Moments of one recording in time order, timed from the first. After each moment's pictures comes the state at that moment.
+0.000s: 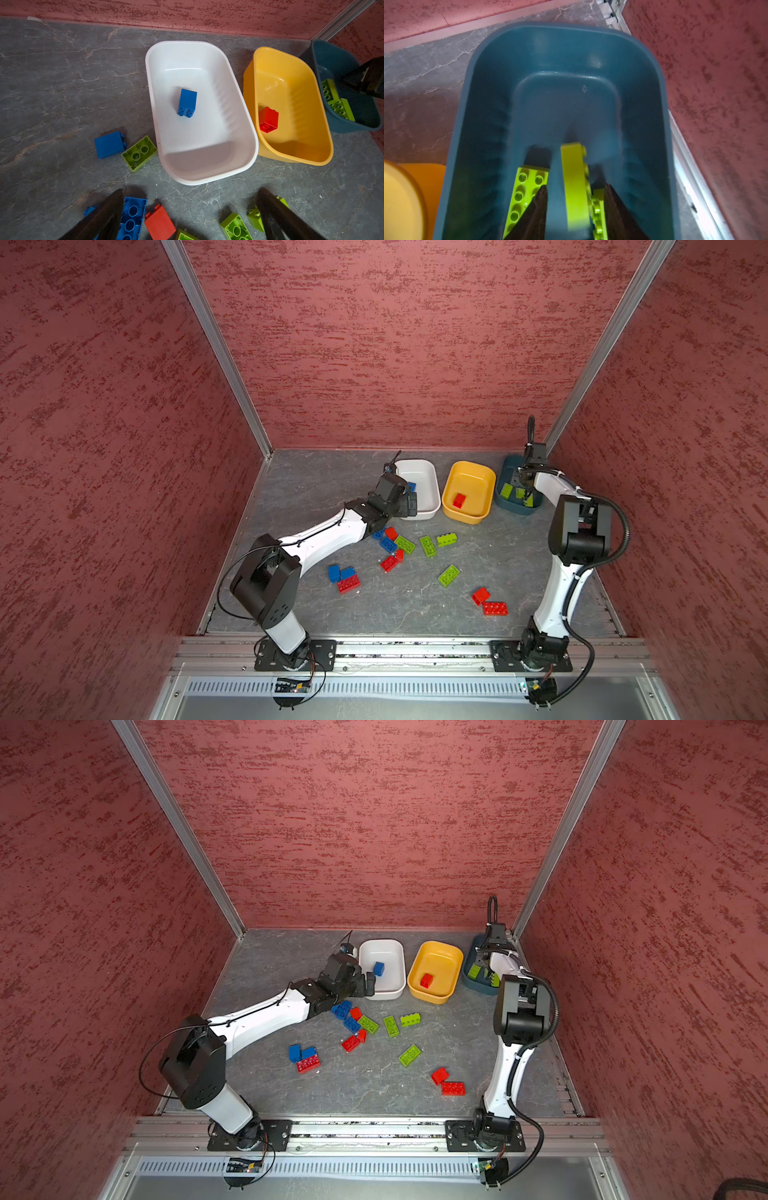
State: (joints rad) left arm -0.68 1.65 1.20 -0.26 -0.25 -0.48; right arm -0.16 2.09 1.61 -0.42 0.21 0.14
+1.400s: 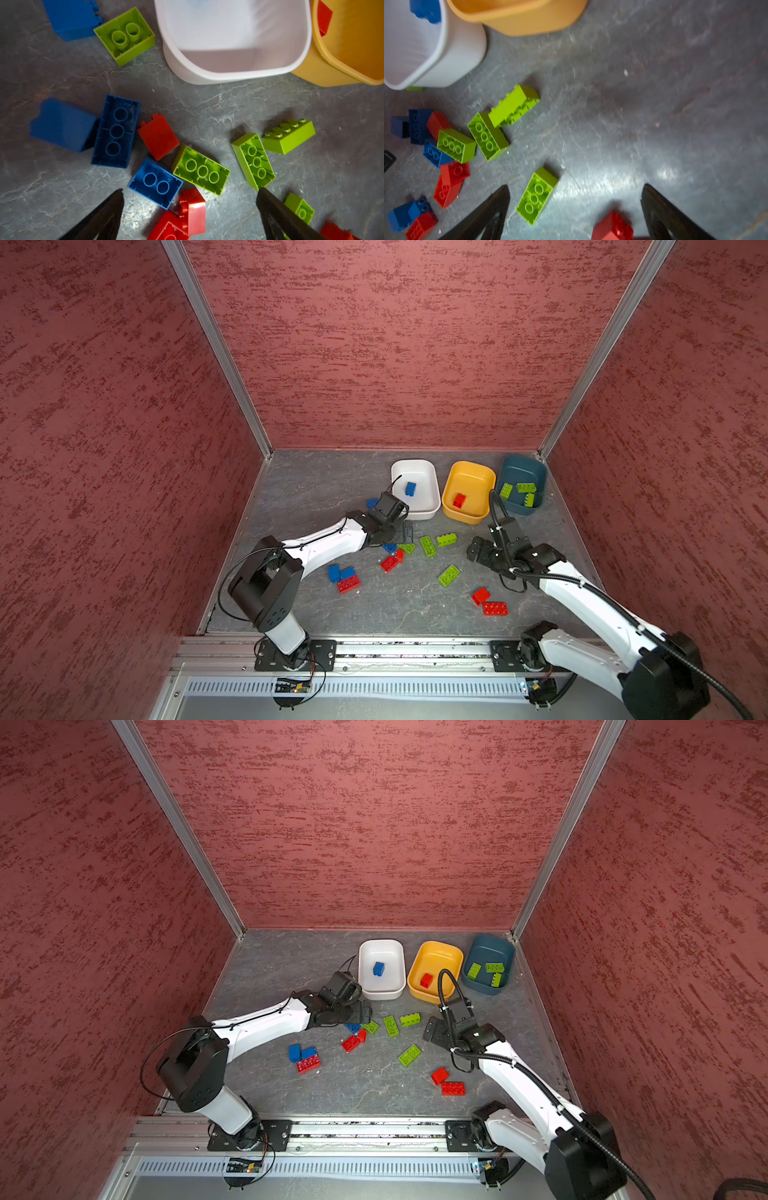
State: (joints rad) left arm -0.71 1.61 1.07 -0.45 -0.04 -0.63; right arm 0.46 1.03 0.68 -0.72 0.05 0.86
